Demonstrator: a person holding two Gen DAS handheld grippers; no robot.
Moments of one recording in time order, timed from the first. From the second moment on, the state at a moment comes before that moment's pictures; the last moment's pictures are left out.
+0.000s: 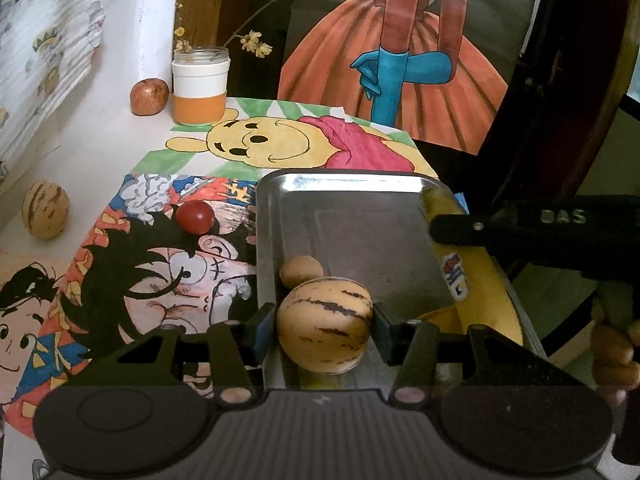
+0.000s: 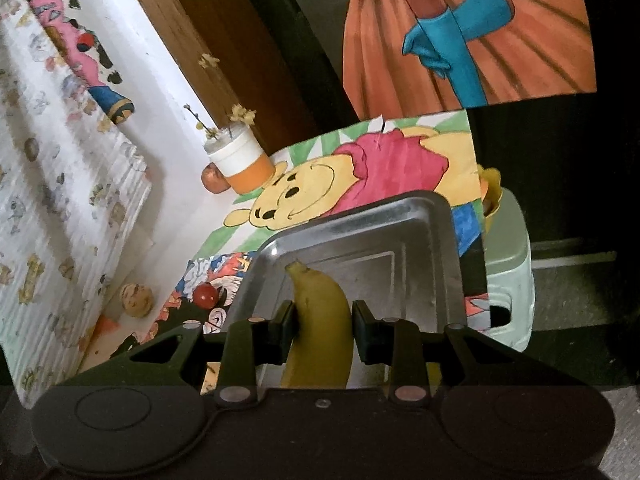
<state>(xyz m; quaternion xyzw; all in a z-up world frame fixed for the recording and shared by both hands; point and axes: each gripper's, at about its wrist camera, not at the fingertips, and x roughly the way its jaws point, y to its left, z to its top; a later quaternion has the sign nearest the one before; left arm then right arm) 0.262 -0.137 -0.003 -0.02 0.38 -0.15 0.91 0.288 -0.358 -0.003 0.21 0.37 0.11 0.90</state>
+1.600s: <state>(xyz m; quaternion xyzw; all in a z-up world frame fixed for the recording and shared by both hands) 0.192 -0.092 0.053 -0.07 0.30 -0.11 0.95 0.187 -0.362 0.042 0.20 0.32 0.10 0.92</state>
